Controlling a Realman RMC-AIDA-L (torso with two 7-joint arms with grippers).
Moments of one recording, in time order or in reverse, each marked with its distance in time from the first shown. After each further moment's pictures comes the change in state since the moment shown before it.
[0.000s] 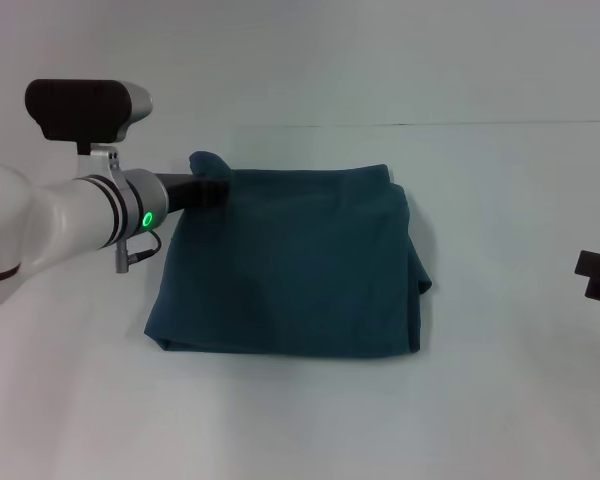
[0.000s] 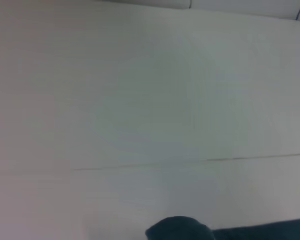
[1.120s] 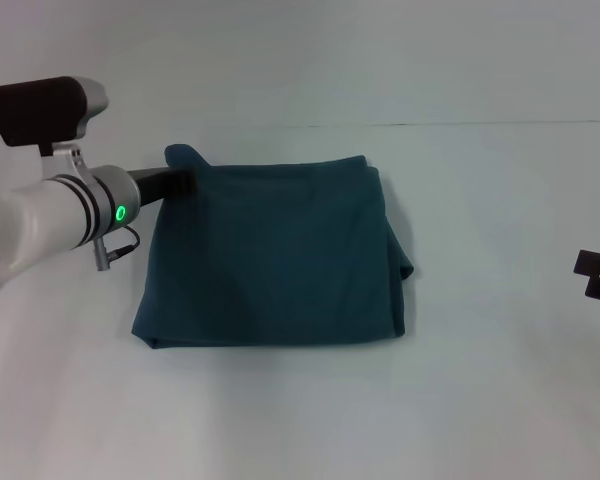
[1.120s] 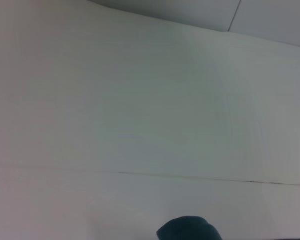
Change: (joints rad) left arm 0.032 0.001 -0.095 0.032 -0.004 -0.001 -0.025; right arm 0.006 -0.001 0.000 0.000 -0.009 0.013 0.001
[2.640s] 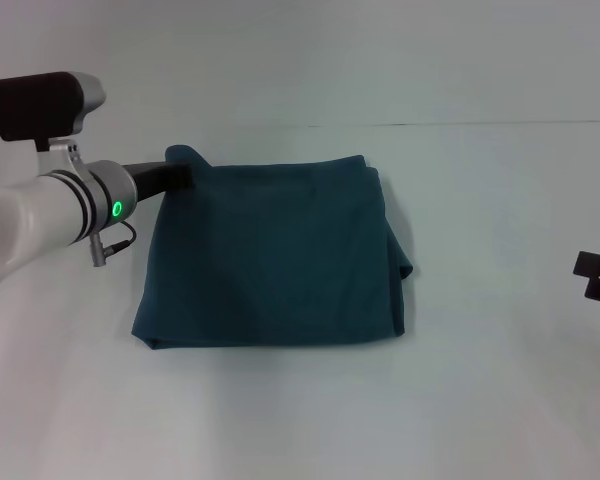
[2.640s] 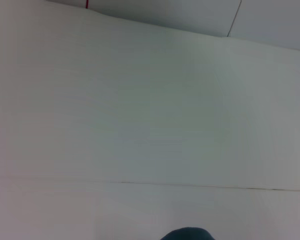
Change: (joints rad) left arm 0.008 -0.001 0.010 0.023 0.000 -0.001 0.006; right arm -0.002 0.002 0.000 0.000 -0.001 0.001 0.000
